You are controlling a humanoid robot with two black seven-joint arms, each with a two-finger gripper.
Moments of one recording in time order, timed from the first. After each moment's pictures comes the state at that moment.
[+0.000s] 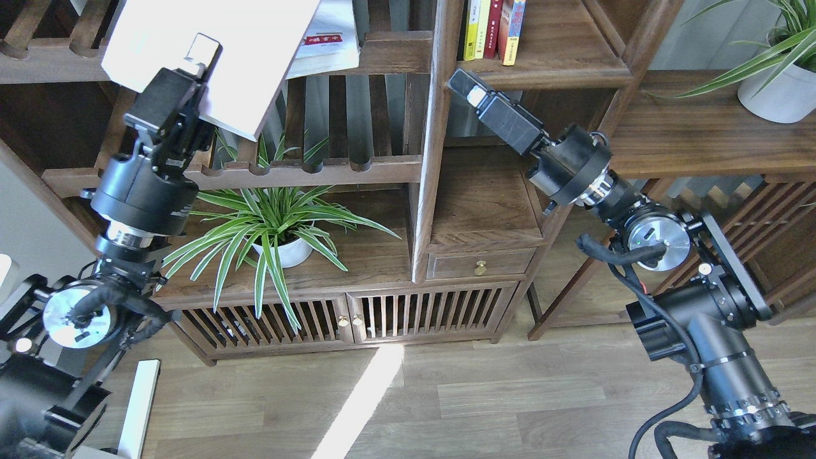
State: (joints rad) left arm -0.33 0.26 -1.11 -1.59 -0.17 -0.49 -0.06; right arm 0.44 -0.13 1.35 1.33 -0.18 0.58 -0.35
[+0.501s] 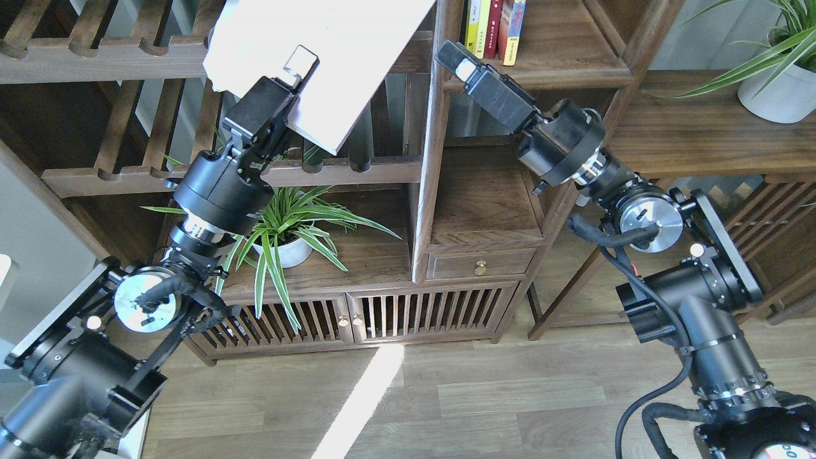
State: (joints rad) left arm -0.41 0.13 -1.02 -1.50 -0.14 -0.49 -0.01; right arm 0.53 -0.08 1.35 1.33 -0.18 0.58 -0.35
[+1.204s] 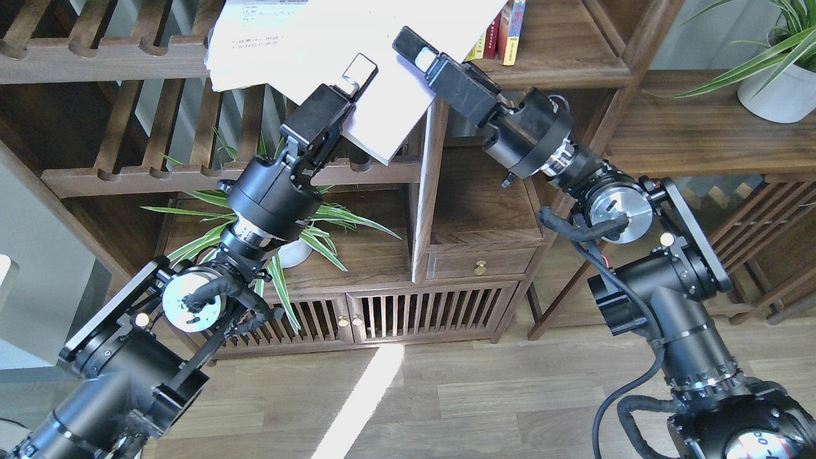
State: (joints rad) left arm -0.44 0.05 -0.97 -1.47 -0.11 -0.49 0.00; right arm 0.56 -0.02 1.31 1.33 -0.23 0.58 -0.35
